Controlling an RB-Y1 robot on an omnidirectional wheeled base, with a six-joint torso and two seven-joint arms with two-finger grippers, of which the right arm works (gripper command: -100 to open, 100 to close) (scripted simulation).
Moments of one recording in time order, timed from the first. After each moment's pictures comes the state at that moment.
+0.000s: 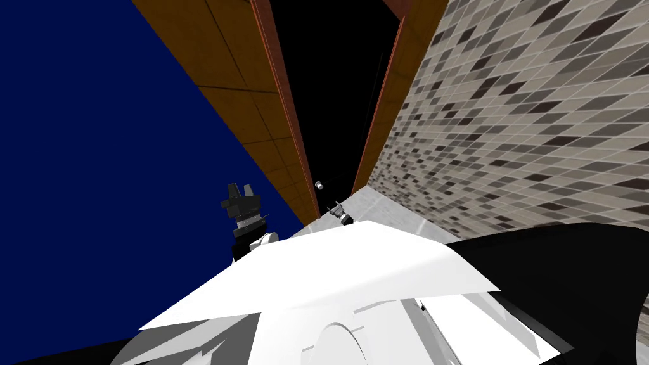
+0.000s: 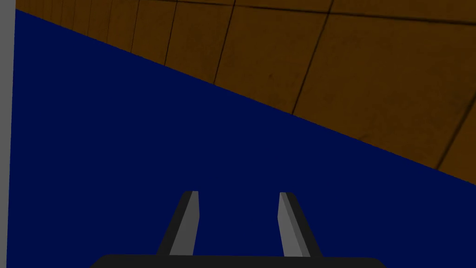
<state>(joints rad) -0.03 -0.07 0.16 -0.74 0.37 -0.83 1.30</state>
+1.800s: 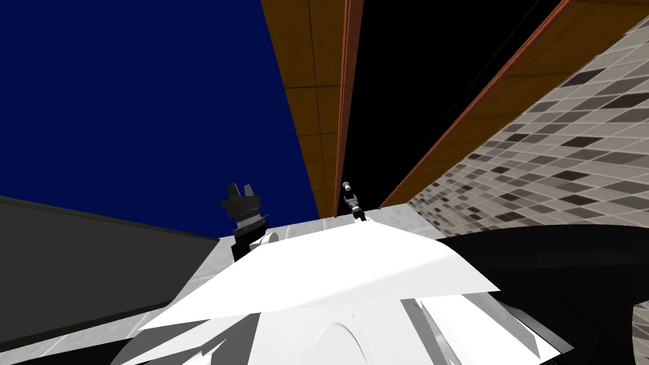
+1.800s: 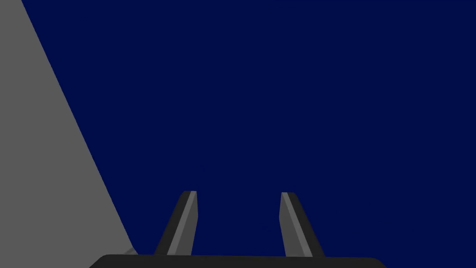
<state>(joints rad) -0.19 -0.15 -0.13 -0.50 0.07 -0.87 1.43</state>
